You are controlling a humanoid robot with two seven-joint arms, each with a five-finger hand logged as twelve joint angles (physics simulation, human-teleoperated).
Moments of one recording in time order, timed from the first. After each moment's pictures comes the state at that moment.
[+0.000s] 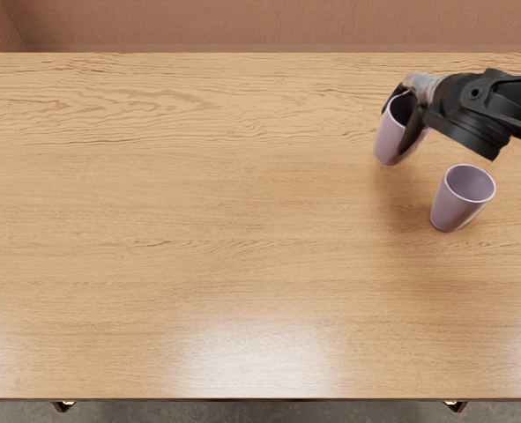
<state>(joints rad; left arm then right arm) -0.05 0.00 0.06 -0.29 -0.17 0.07 -0.03 1.67 -0.50 -0.40 1.24 -0.42 -0.25 -0.61</state>
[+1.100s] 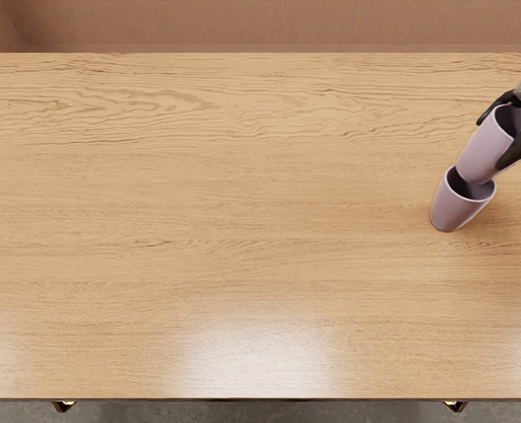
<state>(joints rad) -0.05 0.00 0.06 -0.29 -0.17 0.07 -0.03 1.72 -0.98 -0.37 1.50 -0.43 -0.05 -0.61</state>
